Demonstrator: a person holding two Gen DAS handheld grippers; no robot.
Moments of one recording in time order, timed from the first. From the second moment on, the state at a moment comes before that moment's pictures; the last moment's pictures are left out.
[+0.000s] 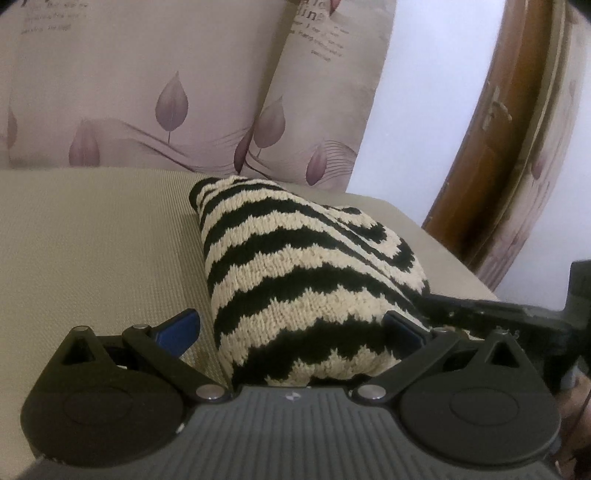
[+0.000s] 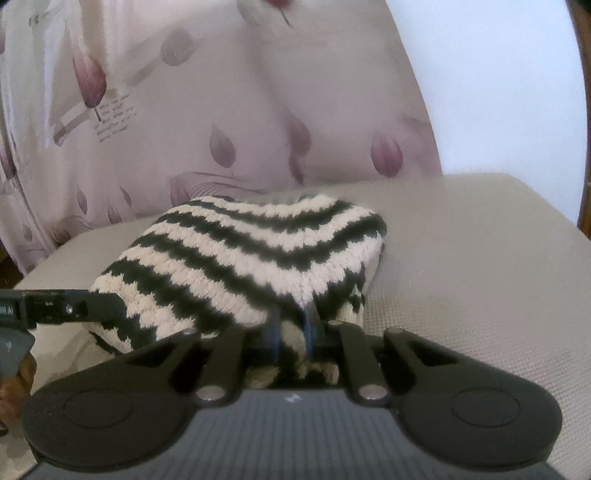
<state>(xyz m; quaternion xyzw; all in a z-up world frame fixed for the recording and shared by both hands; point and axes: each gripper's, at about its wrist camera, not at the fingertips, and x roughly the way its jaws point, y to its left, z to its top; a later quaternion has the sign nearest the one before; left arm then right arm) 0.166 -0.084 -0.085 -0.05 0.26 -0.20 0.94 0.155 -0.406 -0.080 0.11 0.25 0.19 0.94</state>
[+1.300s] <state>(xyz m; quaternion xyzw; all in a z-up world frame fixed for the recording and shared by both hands) 0.209 0.015 -0.038 -0.15 0.32 -0.32 0.88 0.173 -0.350 -0.035 0.30 0.26 0.32 0.86</state>
